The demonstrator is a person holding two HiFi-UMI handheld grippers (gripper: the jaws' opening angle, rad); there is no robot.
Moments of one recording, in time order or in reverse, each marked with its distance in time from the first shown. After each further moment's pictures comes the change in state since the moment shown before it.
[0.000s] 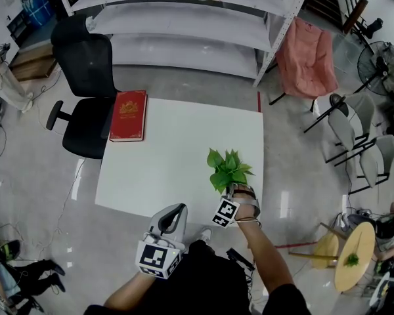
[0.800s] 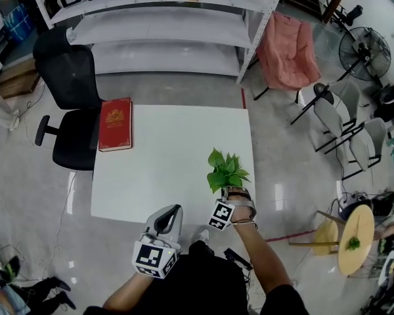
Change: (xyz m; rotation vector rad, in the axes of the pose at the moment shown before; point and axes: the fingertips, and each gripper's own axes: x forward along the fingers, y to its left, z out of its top) left arm 0.004 0.007 -0.001 -0.013 0.019 -0.090; right arm -0.014 0.013 -0.007 0.019 0.058 0.021
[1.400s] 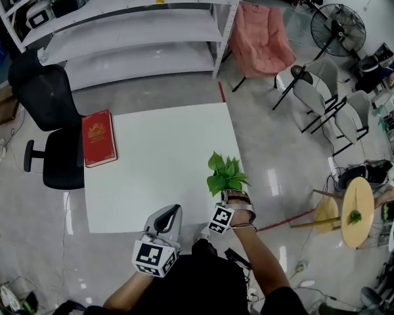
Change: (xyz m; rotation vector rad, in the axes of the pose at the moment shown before) left arm 0.021 -0.015 -0.002 0.040 0.044 -0.170; right arm -0.018 0.024 -0.038 0.121 0.112 -0.008
